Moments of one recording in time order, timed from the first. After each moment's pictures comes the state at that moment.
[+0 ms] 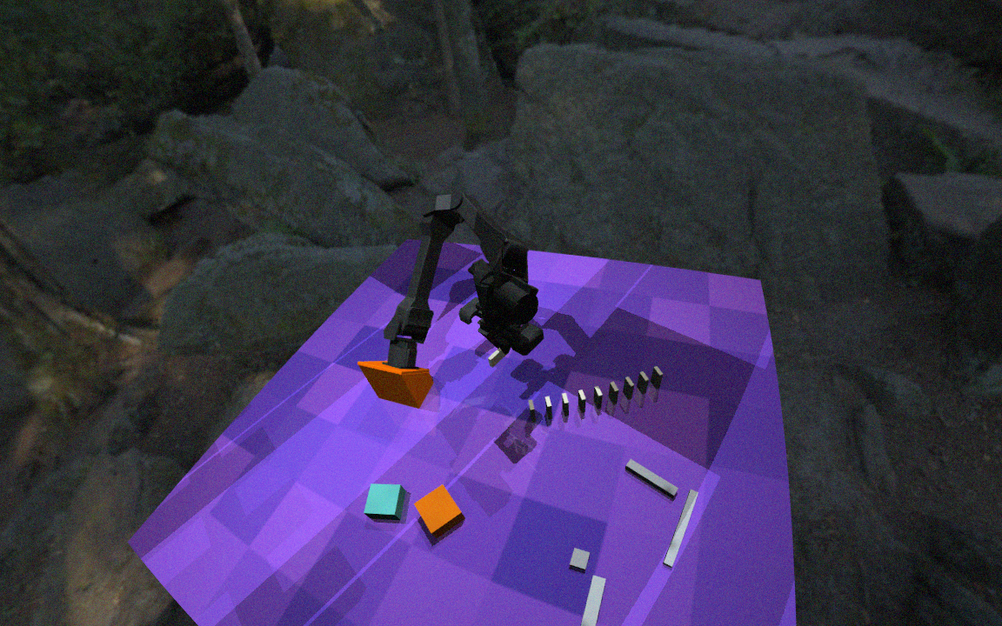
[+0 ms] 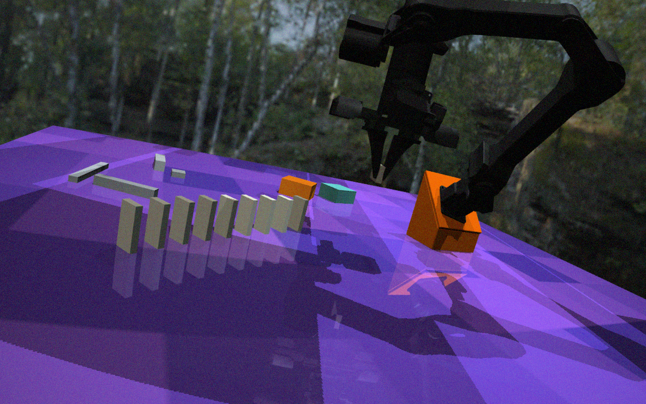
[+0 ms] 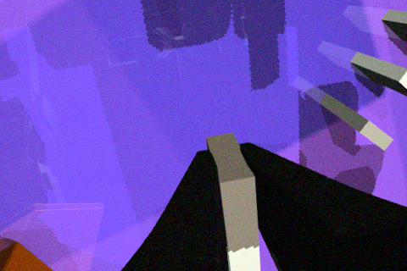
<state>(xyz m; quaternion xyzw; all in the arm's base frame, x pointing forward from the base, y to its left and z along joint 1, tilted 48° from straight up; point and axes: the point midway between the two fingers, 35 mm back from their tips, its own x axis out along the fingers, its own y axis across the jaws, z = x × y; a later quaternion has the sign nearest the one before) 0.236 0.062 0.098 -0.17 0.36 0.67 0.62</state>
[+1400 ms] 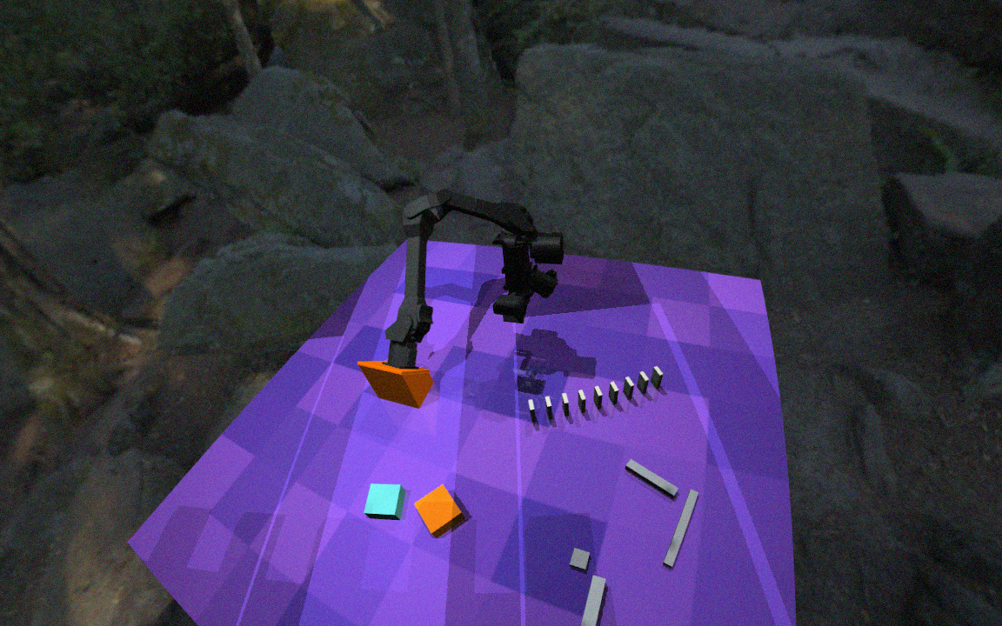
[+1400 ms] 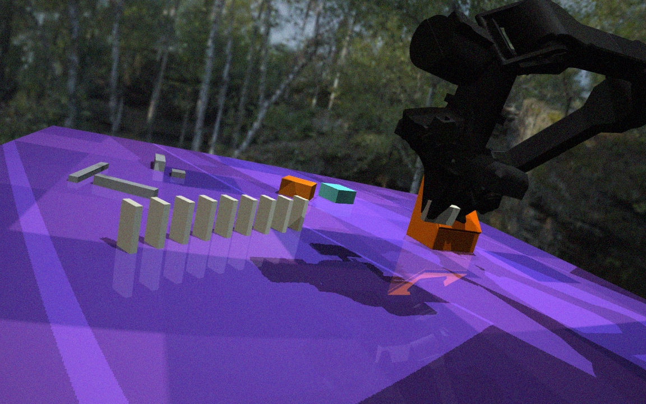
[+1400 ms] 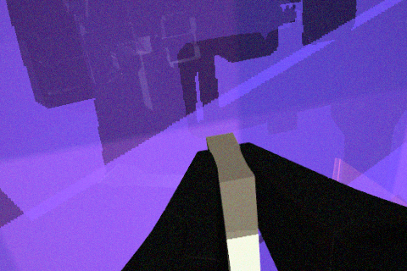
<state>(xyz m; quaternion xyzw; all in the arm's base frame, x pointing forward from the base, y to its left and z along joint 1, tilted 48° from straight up) 0.209 0.158 0.180 0.14 0.68 0.31 0.65</state>
